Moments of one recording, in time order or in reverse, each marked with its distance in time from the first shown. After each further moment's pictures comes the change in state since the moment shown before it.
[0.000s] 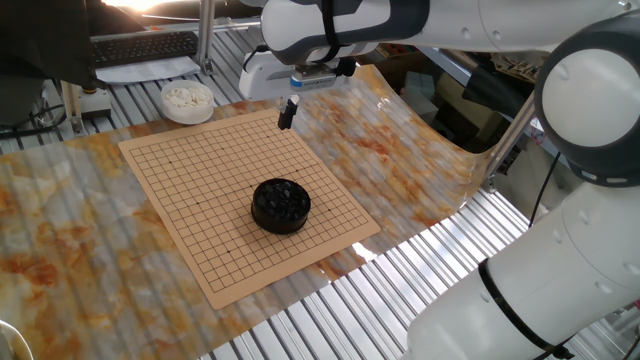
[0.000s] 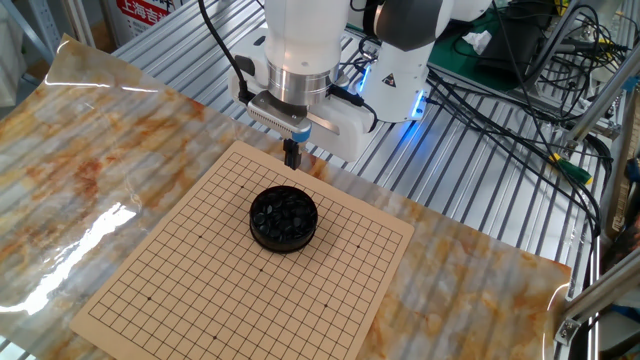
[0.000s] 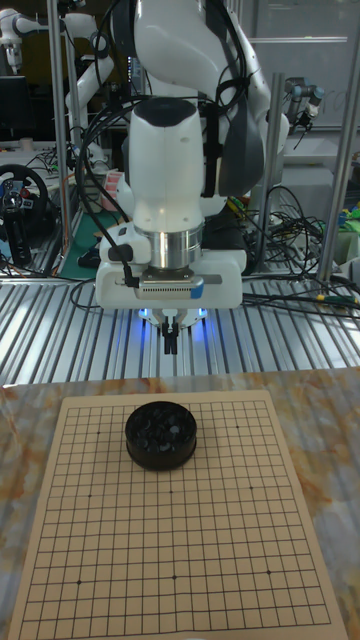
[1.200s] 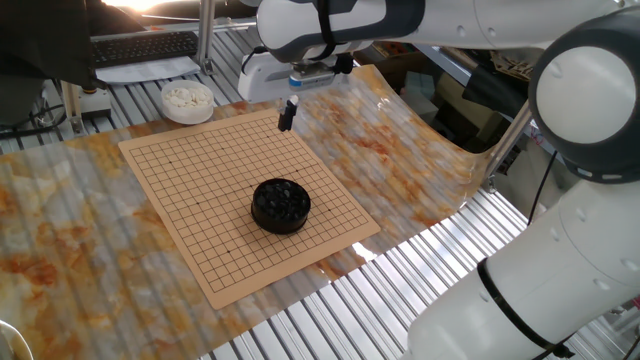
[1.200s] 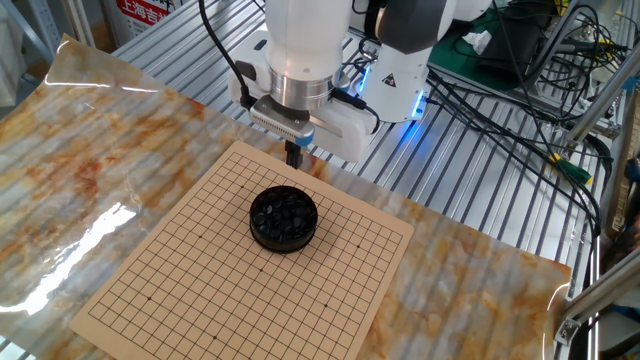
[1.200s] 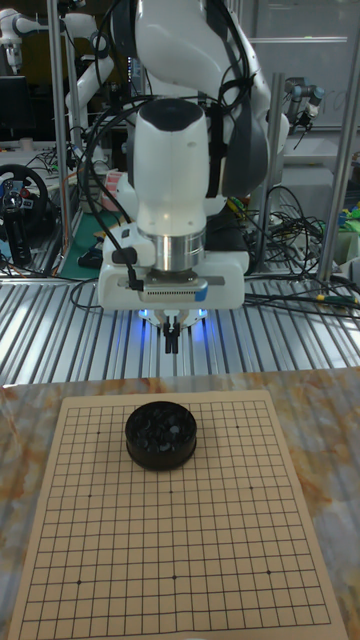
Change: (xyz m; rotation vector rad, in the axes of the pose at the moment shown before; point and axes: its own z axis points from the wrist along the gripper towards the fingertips) arm 0.001 0.002 0.001 0.016 0.039 -0.034
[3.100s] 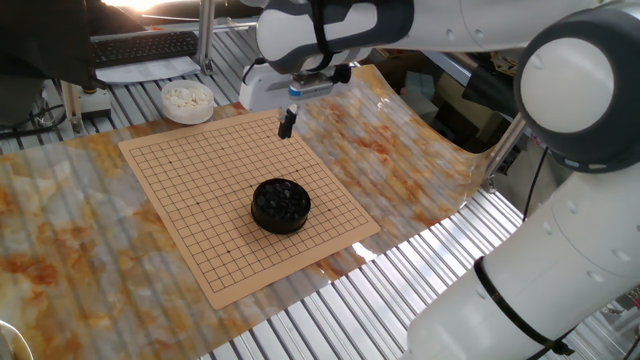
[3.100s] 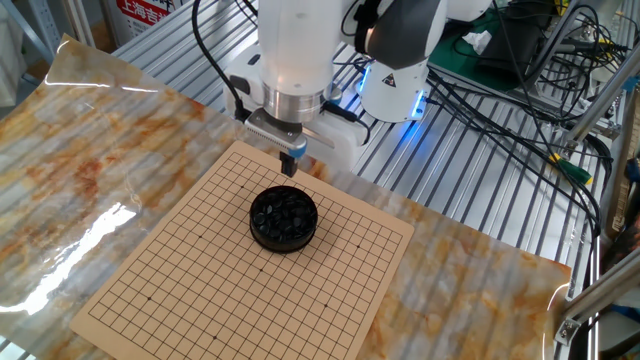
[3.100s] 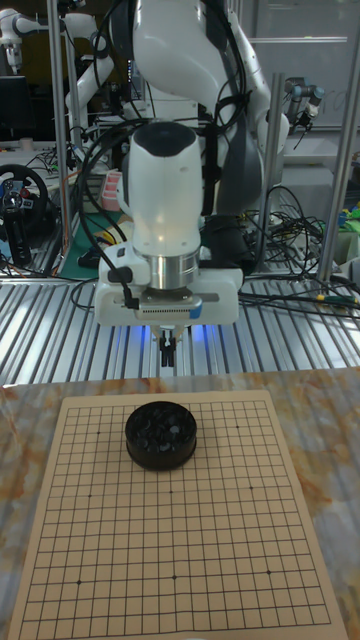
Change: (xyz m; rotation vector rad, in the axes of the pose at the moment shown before) arm -0.004 -0.006 0.023 -0.002 0.007 -0.005
